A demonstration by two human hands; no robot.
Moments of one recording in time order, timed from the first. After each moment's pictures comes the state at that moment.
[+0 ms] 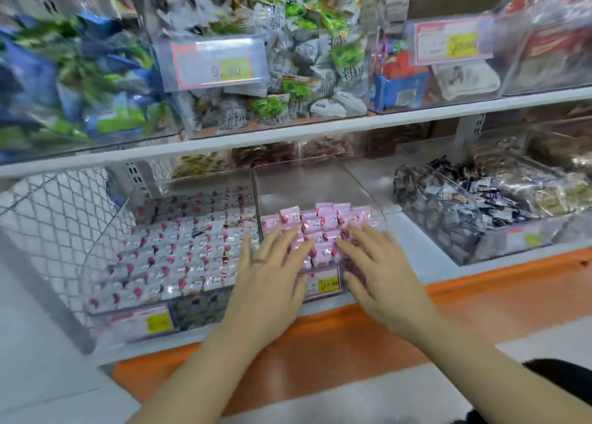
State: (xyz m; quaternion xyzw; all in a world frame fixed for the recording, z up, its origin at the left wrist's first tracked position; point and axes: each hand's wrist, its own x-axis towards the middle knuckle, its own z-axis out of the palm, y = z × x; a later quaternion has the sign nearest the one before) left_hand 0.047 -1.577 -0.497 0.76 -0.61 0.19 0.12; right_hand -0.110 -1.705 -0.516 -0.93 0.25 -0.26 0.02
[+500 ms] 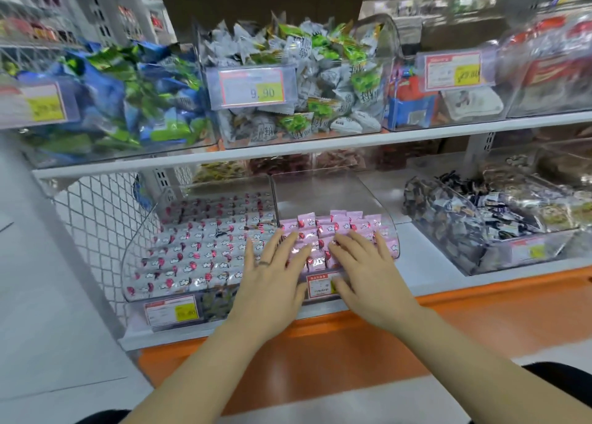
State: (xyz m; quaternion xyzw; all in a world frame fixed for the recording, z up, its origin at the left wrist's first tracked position) left_hand 0.053 -1.556 -0.493 0.78 -0.58 0.21 0.05; right_hand -0.086 -1.682 -0.501 -0.95 0.26 -0.19 -0.06
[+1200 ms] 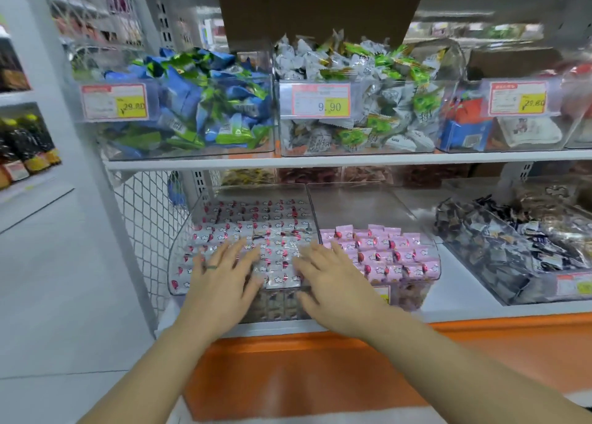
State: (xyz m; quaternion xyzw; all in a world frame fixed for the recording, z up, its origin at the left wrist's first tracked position) left_hand 0.142 -1.479 -0.489 0.87 -0.47 0.13 0.11; right_hand -0.008 -1.619 -0.472 -0.99 0.10 -0.13 -0.03
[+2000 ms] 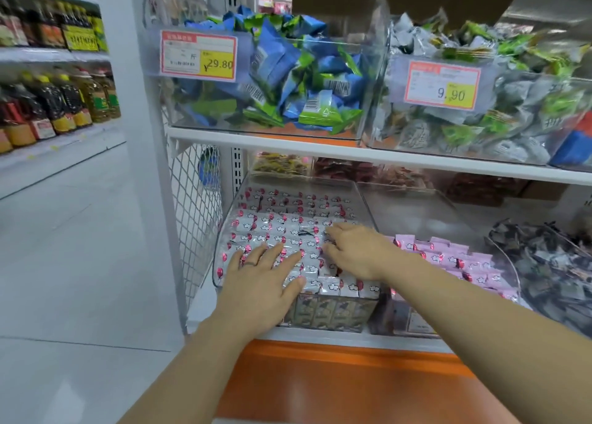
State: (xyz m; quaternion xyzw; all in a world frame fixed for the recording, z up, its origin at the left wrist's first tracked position) left_hand 0.174 -1.474 -0.507 0.88 -0.46 0.04 0.09; right_hand 0.095 -1.643 -0.449 -0.98 0.18 0.04 0.00
